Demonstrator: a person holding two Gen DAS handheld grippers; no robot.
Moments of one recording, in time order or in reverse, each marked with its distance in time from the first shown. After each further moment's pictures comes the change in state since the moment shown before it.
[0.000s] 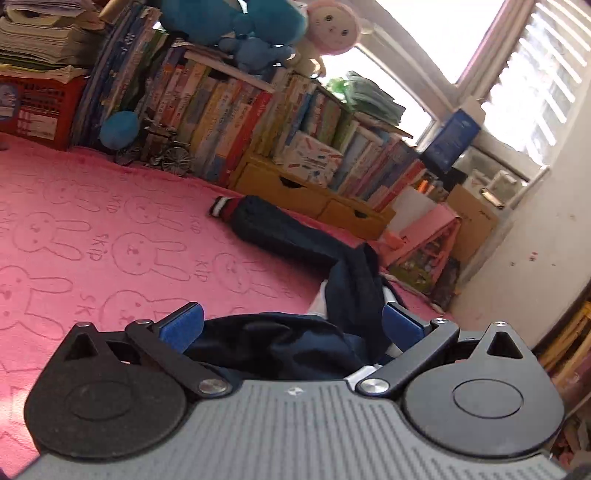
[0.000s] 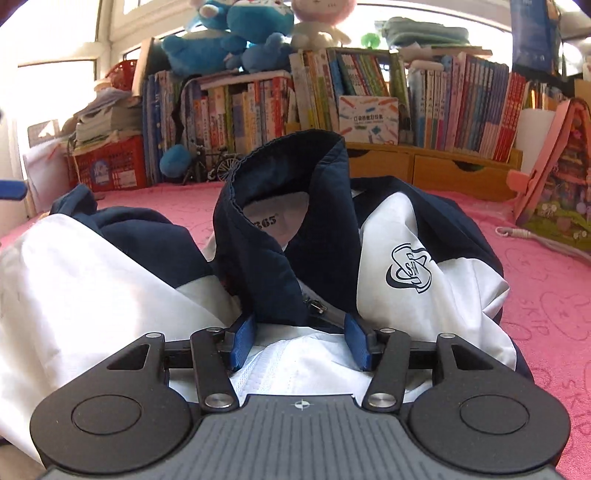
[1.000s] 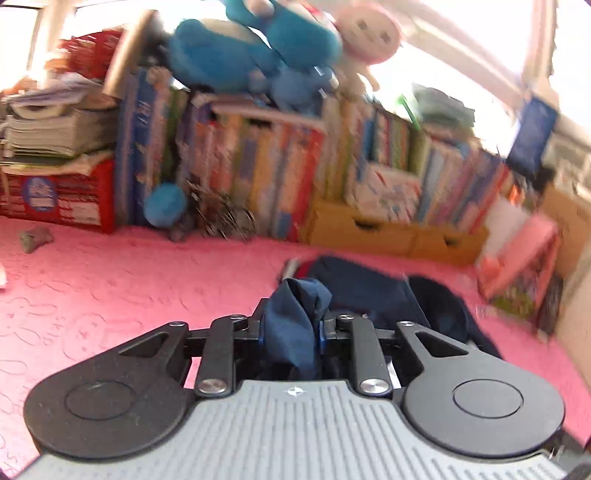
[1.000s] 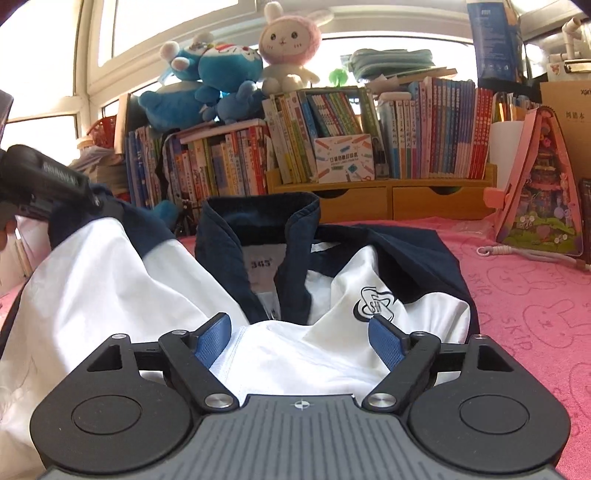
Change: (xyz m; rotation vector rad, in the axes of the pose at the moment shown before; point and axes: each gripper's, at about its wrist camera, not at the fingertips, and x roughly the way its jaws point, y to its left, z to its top) left arm 0.021 -0.033 0.071 0.112 -0.257 0.298; right arm -0.017 -0.009 0.025 0.124 -0.093 -0.041
